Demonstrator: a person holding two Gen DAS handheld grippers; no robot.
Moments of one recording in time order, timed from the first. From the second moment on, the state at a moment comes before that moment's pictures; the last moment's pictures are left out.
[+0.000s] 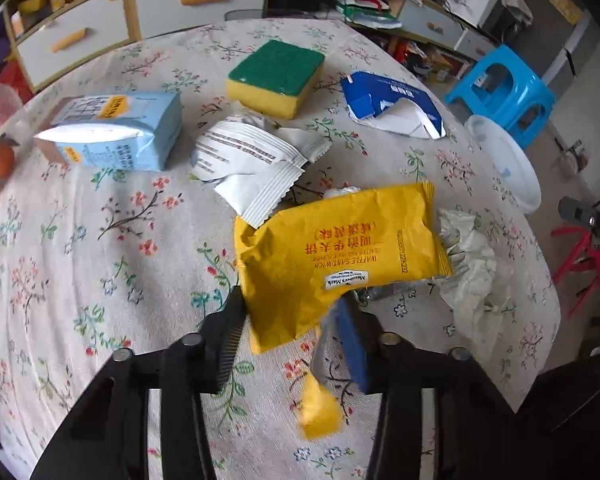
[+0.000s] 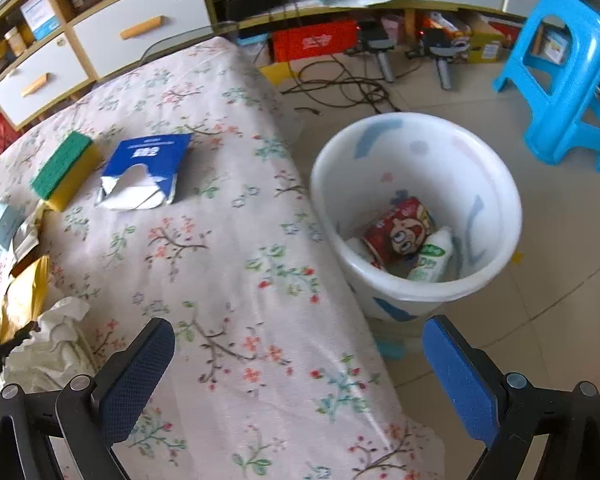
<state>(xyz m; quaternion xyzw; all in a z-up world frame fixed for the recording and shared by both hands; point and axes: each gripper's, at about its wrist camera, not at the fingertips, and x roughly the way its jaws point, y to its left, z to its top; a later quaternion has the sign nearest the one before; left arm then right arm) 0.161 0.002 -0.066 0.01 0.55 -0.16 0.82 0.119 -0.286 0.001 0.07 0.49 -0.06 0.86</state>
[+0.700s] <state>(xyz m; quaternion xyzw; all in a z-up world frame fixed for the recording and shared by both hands) 0.104 0.080 -0.035 -0.05 0.52 -0.07 0.85 0.129 -0.170 -0.010 0.06 0.53 0.09 0.84</state>
